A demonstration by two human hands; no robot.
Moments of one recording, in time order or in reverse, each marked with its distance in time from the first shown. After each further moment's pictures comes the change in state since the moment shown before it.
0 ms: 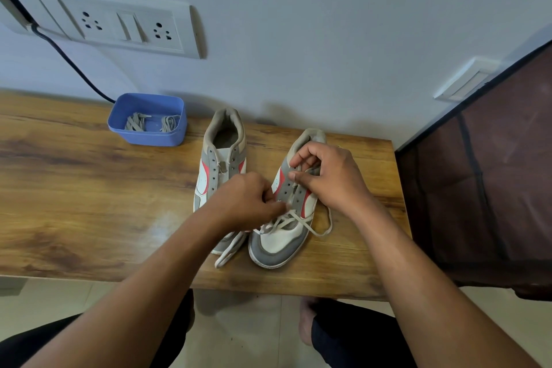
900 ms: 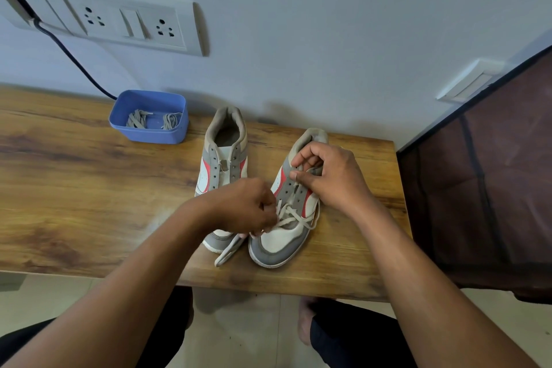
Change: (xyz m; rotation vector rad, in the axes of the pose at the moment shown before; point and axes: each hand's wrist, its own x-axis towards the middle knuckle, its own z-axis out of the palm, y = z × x) left_hand -0.003 -0.006 -0.010 -0.061 -0.198 0.073; right_hand 0.001 0.003 0.002 0.020 0.002 -0.007
